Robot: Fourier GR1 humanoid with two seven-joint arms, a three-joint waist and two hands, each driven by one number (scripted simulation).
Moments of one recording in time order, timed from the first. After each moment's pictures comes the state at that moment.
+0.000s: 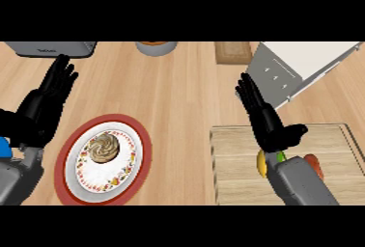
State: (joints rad) left arm -0.28 0.59 -0.25 -1.58 0.43 0.32 0.05; right arm -0.32 -0.21 0.33 -1.34 -0.33 -0.19 -0.19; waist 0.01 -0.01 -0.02
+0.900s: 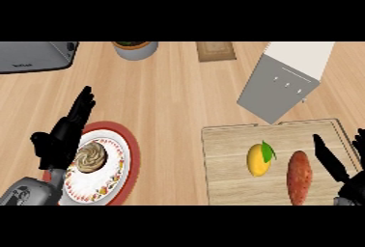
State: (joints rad) left arm -0.16 0.51 -0.35 -1.50 0.33 0.35 -0.02; right arm 0.09 -0.26 -0.07 -1.44 -0.19 -0.91 -0.24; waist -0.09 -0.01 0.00
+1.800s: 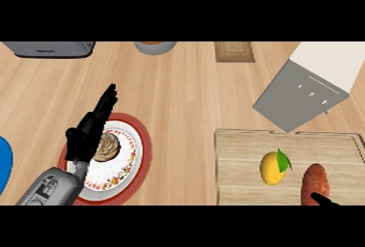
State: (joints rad) left arm -0.25 0.41 -0.39 -1.41 0.25 0.31 -0.03; right arm 0.49 -0.59 0.16 -2.04 0.15 -0.86 0.36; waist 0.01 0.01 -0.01
